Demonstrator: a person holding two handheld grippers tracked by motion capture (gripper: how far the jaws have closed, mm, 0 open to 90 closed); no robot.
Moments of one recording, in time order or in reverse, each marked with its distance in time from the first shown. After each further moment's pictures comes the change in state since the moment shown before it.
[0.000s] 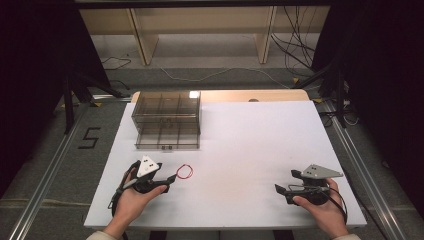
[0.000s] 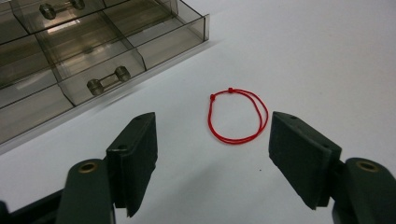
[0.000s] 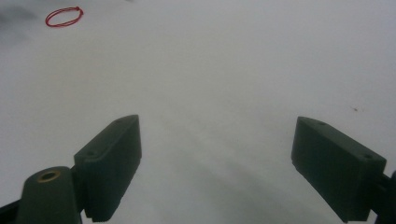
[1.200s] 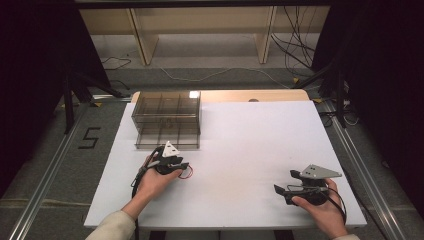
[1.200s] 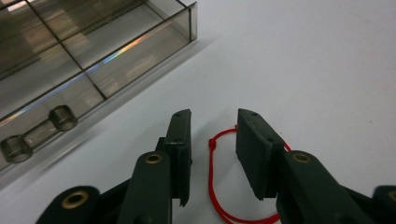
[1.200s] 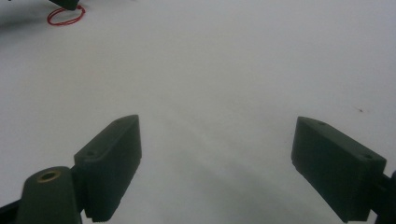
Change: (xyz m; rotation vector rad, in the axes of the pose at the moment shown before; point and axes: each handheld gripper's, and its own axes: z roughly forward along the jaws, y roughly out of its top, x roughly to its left) left arm 0.005 0.028 0.072 0.132 -0.084 0.052; right arm 0.002 0.000 0.002 0.002 0.006 -0.006
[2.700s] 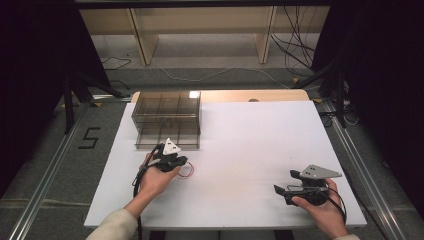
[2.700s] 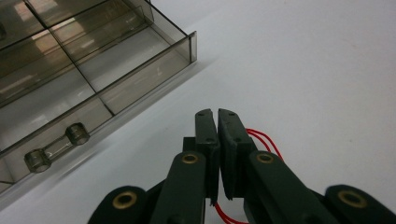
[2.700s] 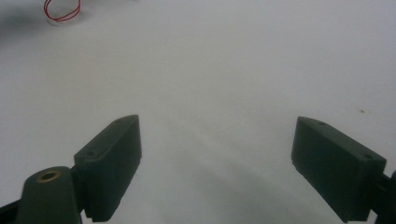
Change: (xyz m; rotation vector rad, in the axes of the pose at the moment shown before) left arm -0.005 0.012 -0.011 -0.024 0.025 -0.012; right arm 0.001 0.000 0.000 -0.001 0.003 0.001
